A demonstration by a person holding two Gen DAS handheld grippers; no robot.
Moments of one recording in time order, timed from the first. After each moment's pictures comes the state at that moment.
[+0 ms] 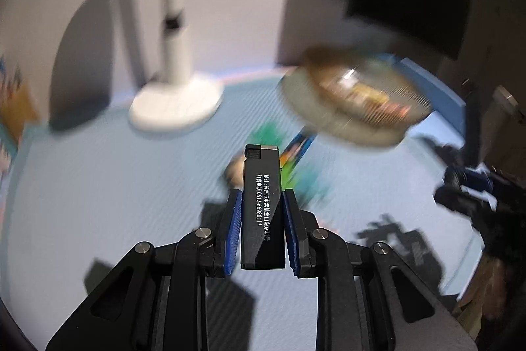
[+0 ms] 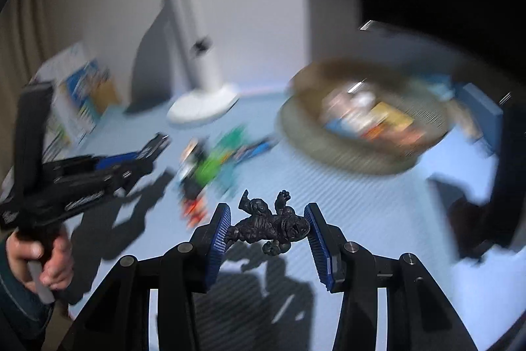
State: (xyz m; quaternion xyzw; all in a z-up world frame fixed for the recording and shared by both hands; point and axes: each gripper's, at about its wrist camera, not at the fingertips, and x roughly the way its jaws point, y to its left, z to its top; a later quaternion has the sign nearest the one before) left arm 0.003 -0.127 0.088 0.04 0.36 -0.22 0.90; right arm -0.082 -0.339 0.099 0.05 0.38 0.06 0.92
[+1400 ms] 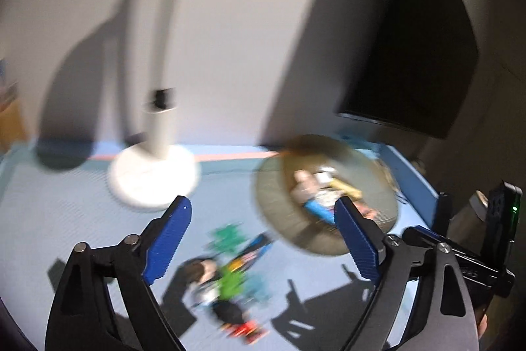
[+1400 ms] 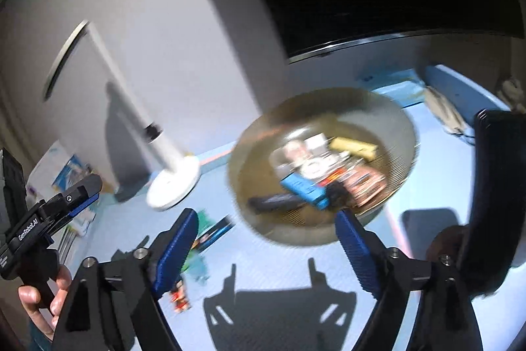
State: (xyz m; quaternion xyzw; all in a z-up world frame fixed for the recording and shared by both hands) left arm 0.034 -0.128 0.152 -0.09 0.31 -0.20 0.92; right arm -0.043 -0.412 0.127 0.19 0.36 0.05 0.91
